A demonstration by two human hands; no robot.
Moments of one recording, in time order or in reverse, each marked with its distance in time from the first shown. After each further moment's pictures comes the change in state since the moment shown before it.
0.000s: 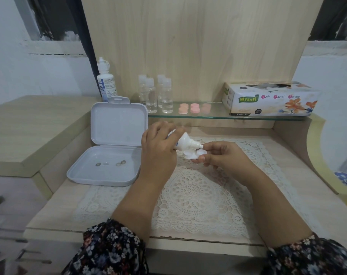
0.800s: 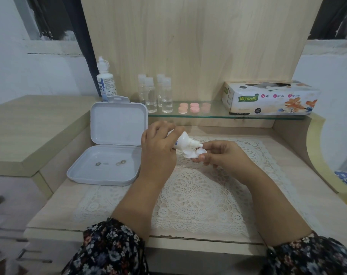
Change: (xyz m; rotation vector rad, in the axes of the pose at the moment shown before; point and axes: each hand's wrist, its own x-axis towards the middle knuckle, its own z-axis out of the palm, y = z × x) left_hand 0.000 0.000 0.001 -0.029 -0.014 -0.026; right_hand -0.002 -0.004 0.000 -0.008 0.009 0.004
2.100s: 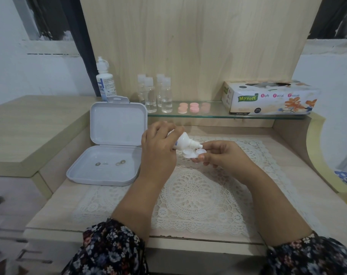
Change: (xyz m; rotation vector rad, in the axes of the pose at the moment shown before) left_hand 0.000 0.000 0.000 -0.001 -0.018 -0.002; right_hand 0.000 0.000 0.000 -0.024 0.000 0.009
